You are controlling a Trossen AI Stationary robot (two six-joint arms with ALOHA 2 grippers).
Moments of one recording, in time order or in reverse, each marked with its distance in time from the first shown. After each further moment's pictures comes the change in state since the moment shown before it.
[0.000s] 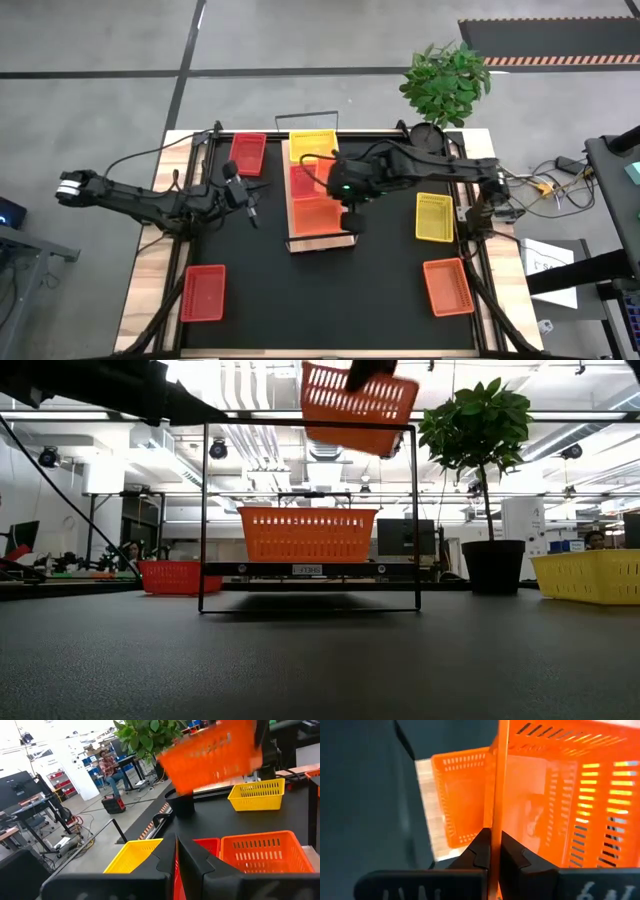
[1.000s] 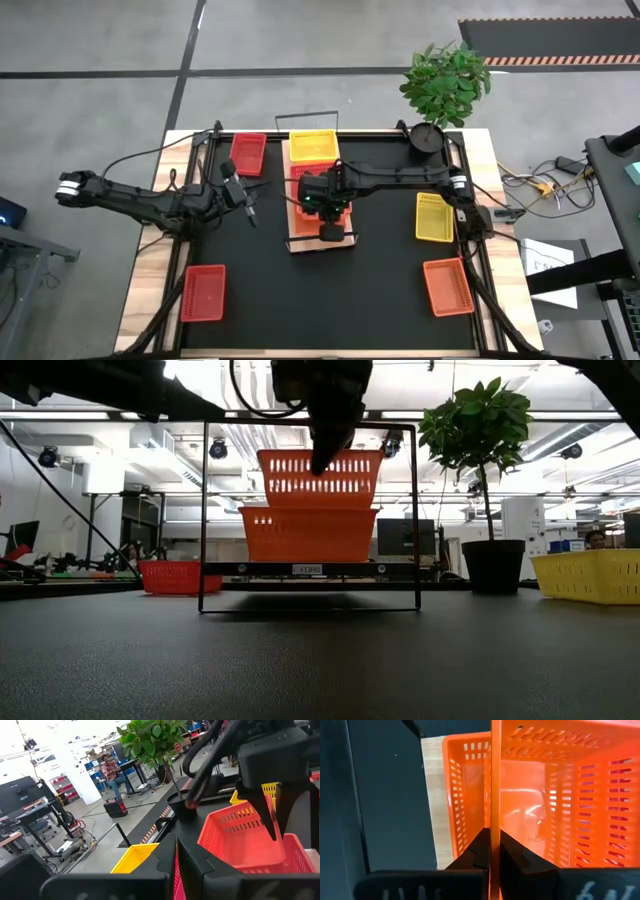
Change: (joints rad) left arm 0.000 -0.023 0.000 0.001 0.000 0.026; right arm -0.048 0.250 0.002 0.086 -0.165 -0.092
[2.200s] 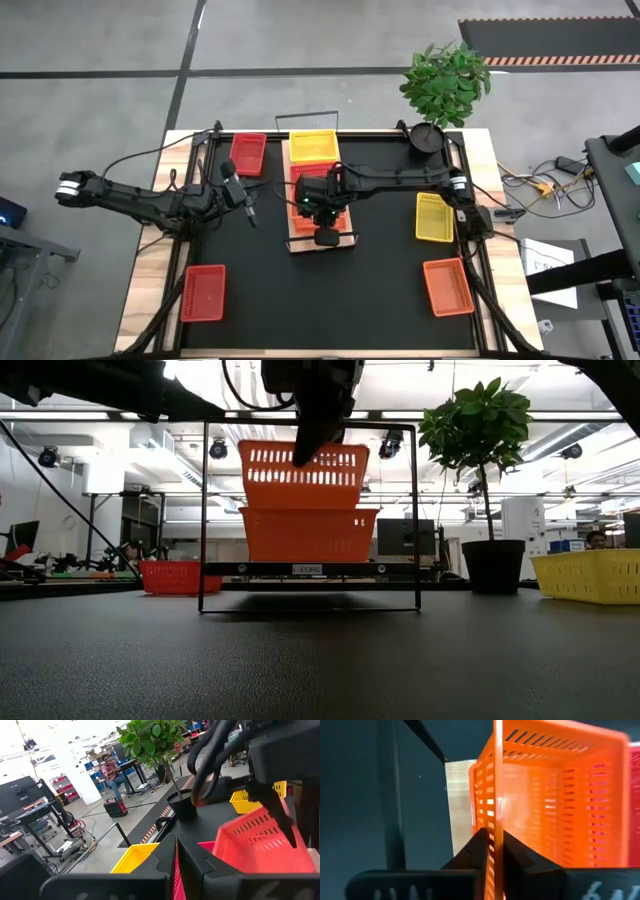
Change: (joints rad) left arm 0.000 0.000 0.000 0.000 0.000 0.001; right arm 0.016 0.001 -0.011 0.091 -0.070 0.027
